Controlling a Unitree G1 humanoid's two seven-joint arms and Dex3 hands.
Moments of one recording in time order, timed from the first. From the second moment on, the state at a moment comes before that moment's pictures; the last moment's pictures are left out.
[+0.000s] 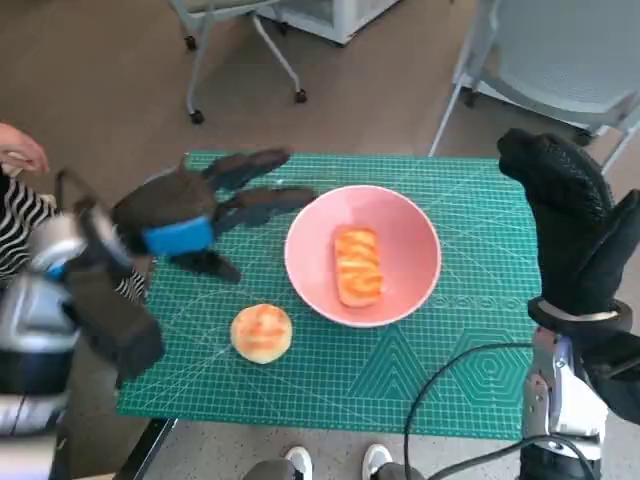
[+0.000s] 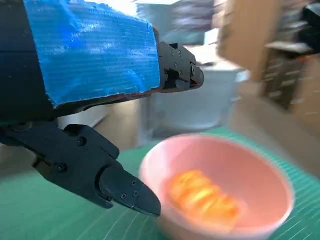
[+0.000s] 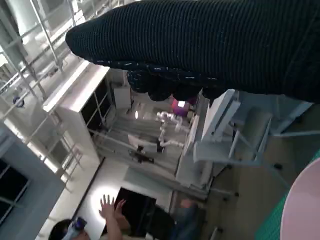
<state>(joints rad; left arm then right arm) -0.48 0.78 -0.04 0.04 0.23 -0.51 -0.61 -0.35 -0.19 -0.19 -0.08 0.28 -0.29 0.27</state>
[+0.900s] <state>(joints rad) -0.14 0.74 0.03 -0.22 0.23 -0.29 -0.57 -0.35 -0.19 -0.19 -0.08 0.28 -0.28 0.28</state>
